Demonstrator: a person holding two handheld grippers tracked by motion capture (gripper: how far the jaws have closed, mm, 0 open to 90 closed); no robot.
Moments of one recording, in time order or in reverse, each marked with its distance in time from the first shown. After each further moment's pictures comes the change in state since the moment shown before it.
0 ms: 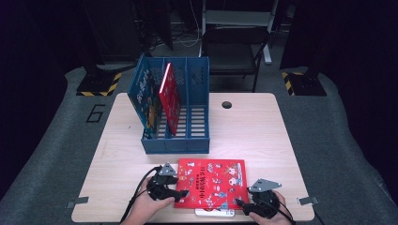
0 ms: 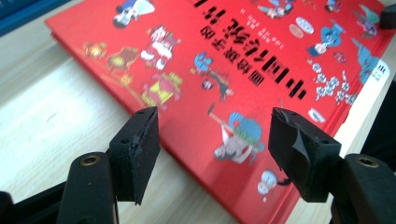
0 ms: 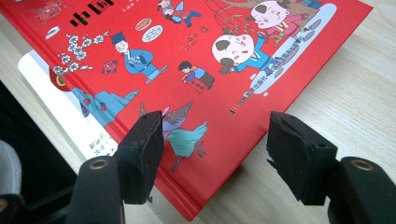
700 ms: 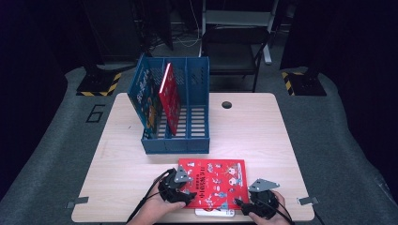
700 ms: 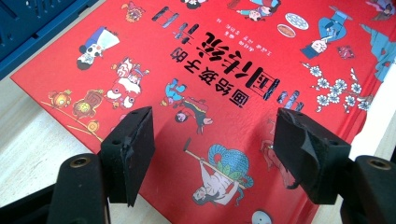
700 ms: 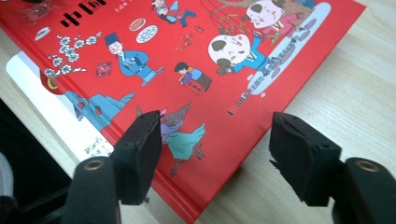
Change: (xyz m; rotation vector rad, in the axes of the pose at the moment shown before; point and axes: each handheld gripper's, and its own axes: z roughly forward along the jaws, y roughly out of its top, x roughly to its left) left arm -0.025 0.015 0.021 0.015 0.069 0.175; right arm 0.004 0.003 0.002 0.017 -0.049 0.020
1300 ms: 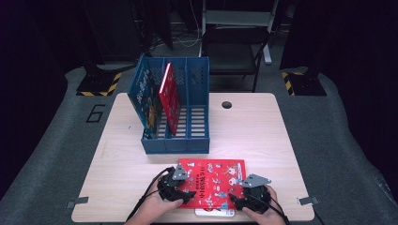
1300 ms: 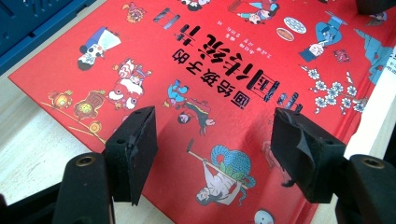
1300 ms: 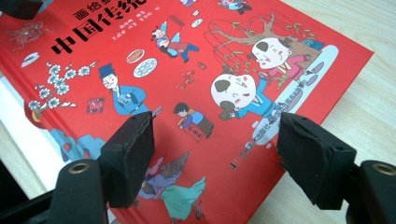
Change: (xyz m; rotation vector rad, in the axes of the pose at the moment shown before) left arm 0.006 0.001 -0.001 -0.002 -0.027 -0.017; right arm 0.005 0.016 0.016 -0.036 -0.021 -0.063
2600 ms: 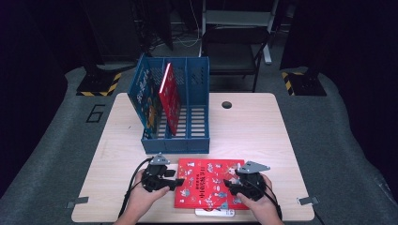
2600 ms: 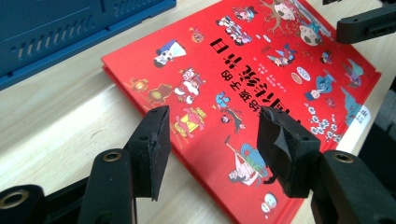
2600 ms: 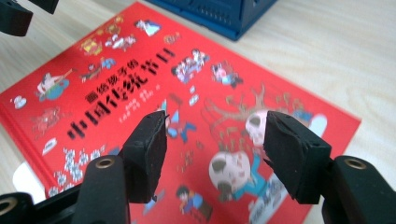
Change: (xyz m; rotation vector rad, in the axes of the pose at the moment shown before) left arm 0.034 -0.004 -0.036 -0.089 -0.037 -0.238; right arm -0.009 0.035 0.004 -0.084 0.044 0.082
